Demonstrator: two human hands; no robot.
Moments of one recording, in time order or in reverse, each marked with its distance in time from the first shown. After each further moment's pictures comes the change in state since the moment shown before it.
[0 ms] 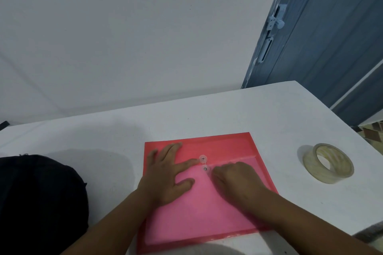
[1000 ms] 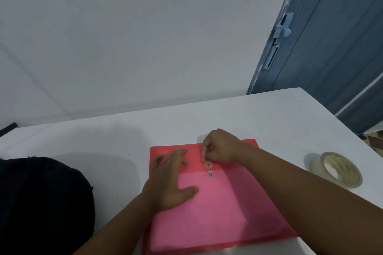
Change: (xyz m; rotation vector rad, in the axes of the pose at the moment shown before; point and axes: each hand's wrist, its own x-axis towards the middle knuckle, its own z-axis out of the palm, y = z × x) left_hand 0.000 -0.009 0.006 -0.321 0.172 -0.043; right_hand 0.111 0.020 -0.031 0.492 -0.370 0.077
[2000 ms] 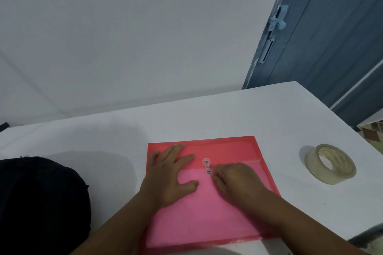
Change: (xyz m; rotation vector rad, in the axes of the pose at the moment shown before) left_hand 0.002 0.012 -0.001 0.225 -0.118 -0.046; right_hand -0.092 0.009 0.071 -0.204 0.348 -0.030
